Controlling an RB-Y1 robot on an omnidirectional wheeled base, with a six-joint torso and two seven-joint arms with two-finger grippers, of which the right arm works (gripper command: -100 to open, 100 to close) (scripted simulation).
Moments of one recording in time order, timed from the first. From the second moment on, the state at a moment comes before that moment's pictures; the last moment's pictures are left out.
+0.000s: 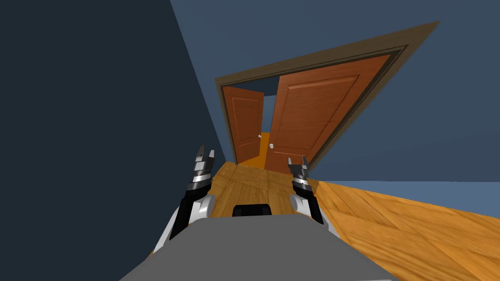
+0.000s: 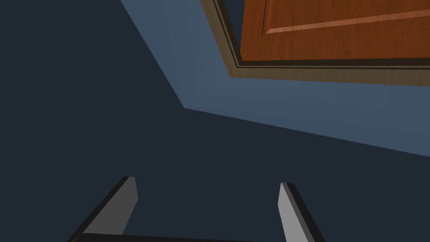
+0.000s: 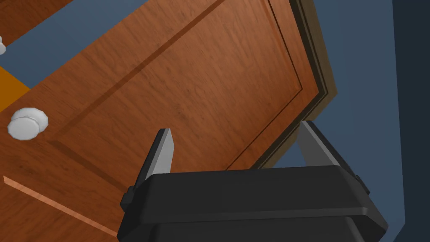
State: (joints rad) arm 0.40 -0.08 -0.12 -1.82 -0.24 -0.70 -0.39
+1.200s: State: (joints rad) arm 0.30 -0.07 -0.17 -1.52 -0.39 -0.75 -0.62
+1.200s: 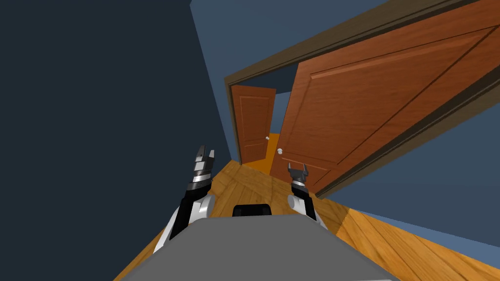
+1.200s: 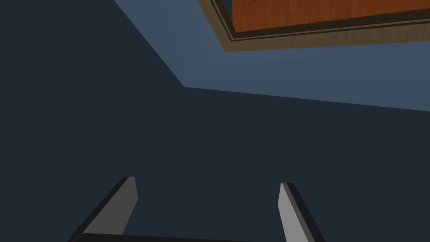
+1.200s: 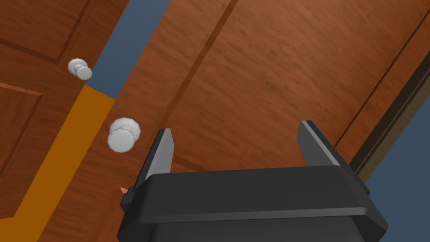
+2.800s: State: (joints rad) arm 0.17 -0.01 -0.23 -1.12 -0.58 -0.83 -0.94
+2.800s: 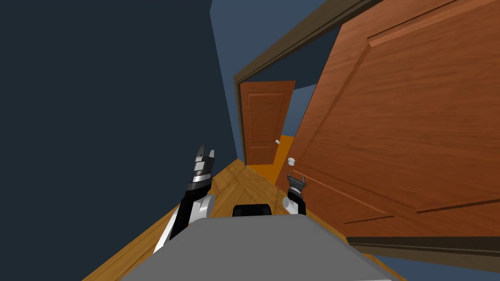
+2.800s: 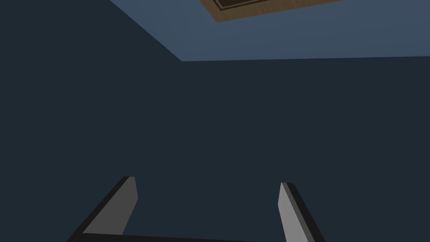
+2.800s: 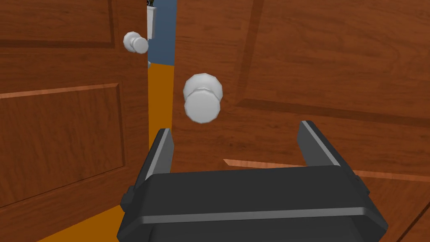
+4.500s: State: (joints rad) arm 0.12 -0.01 -0.26 -0.94 -0.67 -0.88 -1.09
